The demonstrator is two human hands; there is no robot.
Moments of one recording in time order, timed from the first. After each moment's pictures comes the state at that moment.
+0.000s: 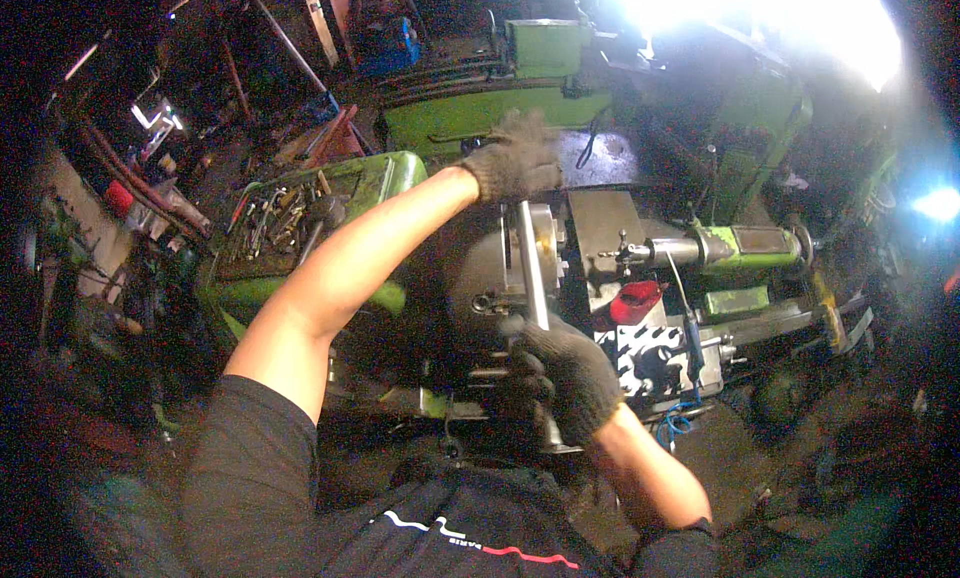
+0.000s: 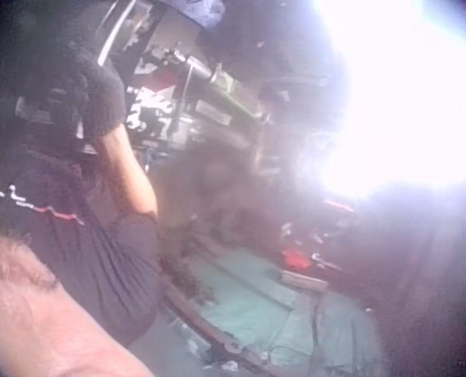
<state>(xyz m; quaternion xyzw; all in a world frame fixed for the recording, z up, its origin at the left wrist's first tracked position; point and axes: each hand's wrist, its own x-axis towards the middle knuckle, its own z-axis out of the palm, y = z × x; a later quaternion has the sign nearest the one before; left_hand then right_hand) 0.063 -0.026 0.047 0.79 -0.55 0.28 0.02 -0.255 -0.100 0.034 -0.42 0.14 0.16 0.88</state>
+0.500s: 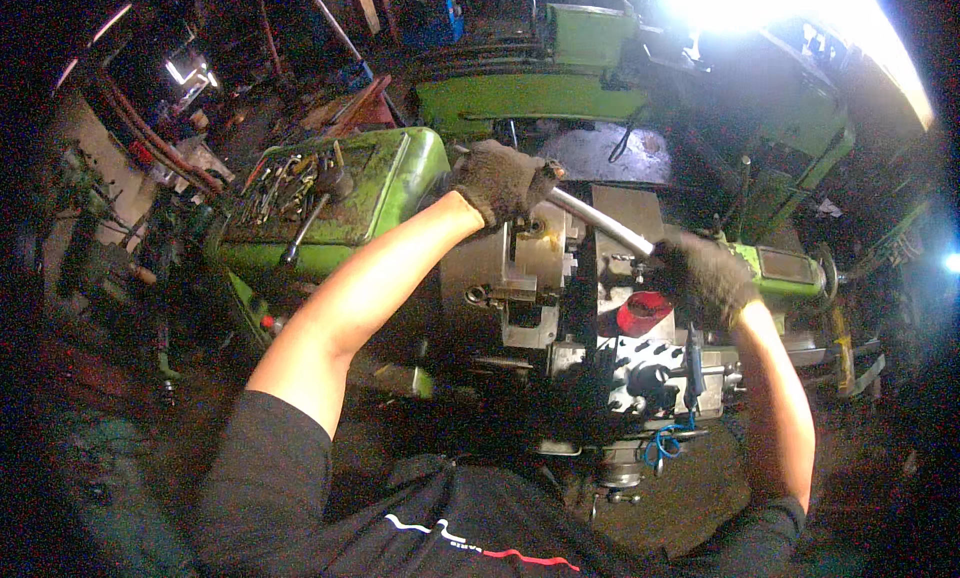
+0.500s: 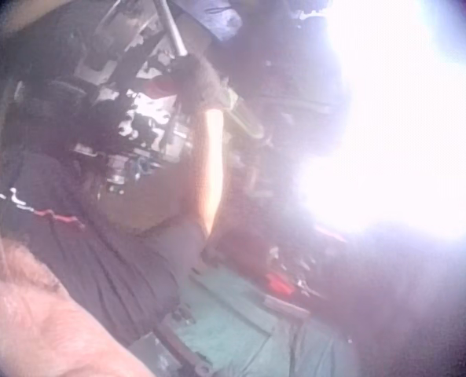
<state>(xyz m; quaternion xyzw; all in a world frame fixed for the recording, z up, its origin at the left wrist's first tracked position) 0.038 0.002 0.014 0.89 -0.41 0.18 0.11 -0.148 -0.302 0.066 -0.98 -0.12 0.07 0.12</state>
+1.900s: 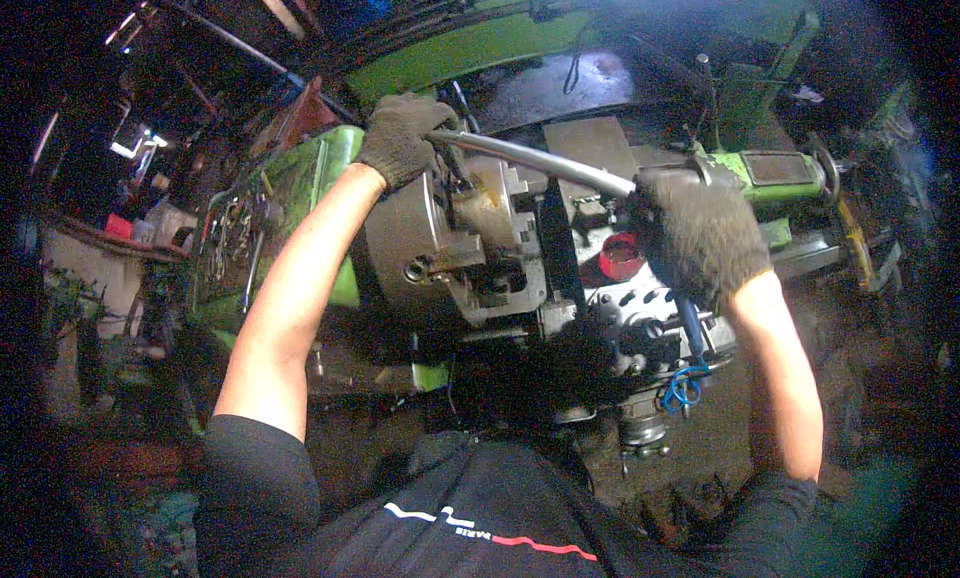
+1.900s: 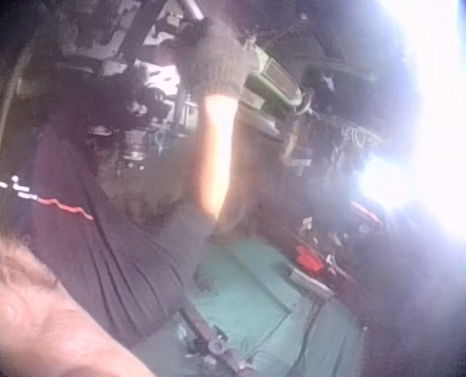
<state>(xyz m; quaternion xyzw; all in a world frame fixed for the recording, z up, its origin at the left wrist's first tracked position) 0.105 0.008 0.013 0.87 -0.47 0.14 0.02 -0.177 -0.293 0.082 -1.00 0.01 0.00 0.07</state>
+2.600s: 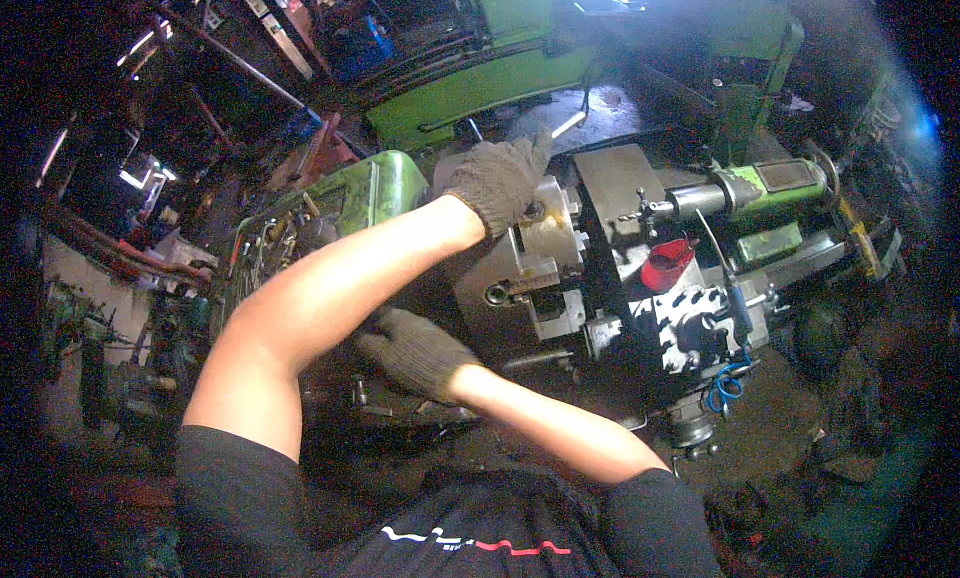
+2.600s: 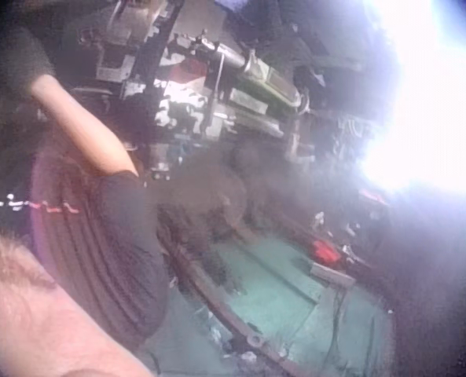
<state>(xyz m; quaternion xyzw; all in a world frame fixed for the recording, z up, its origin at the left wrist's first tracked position) 0.029 0.006 0.024 0.84 -0.50 0.15 -0.15 -0.136 0.073 -0.048 -0.79 -0.18 -0.01 0.58</state>
